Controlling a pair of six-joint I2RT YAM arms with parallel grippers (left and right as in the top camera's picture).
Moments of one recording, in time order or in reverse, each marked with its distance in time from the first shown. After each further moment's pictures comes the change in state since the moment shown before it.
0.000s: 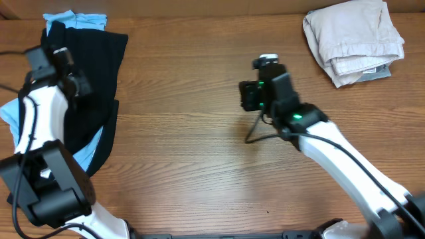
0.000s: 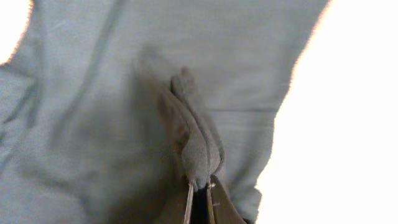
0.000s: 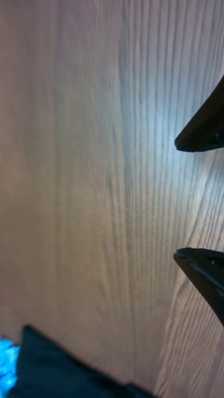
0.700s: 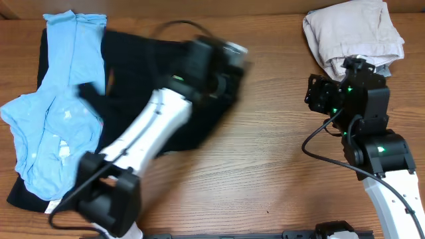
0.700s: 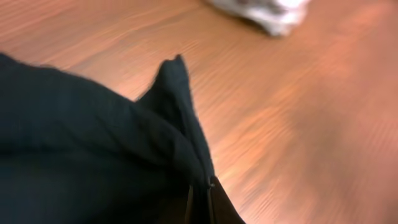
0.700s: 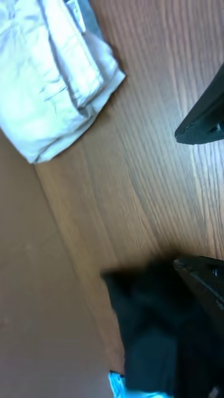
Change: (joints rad) left arm -0.885 -0.043 0.066 0.103 0.290 -0.005; right arm -0.341 -0.391 0.002 -0.282 -0.012 0.055
